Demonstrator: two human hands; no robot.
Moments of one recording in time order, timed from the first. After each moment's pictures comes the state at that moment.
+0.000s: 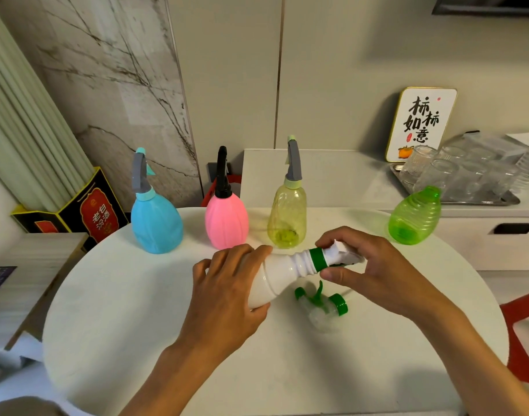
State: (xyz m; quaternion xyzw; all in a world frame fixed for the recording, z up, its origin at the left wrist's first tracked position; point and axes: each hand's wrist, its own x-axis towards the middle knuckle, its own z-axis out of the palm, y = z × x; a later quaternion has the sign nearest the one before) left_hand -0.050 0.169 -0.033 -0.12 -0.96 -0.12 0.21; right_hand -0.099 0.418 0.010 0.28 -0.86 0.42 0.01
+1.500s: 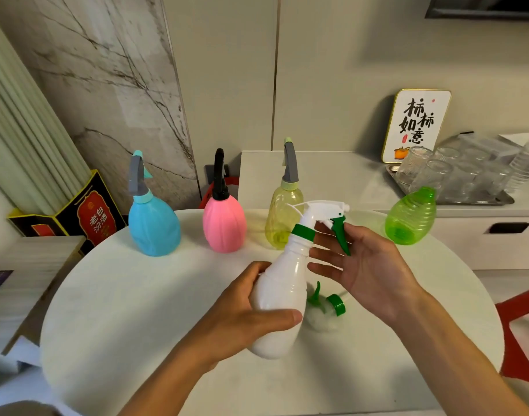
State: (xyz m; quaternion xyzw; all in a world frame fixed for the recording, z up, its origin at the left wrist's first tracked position) left_hand -0.044 0.180 -0.020 -0.06 -0.77 -0.61 -0.15; right_hand -0.109 0.403 -0.002 0.02 -0.49 0.85 -0.20
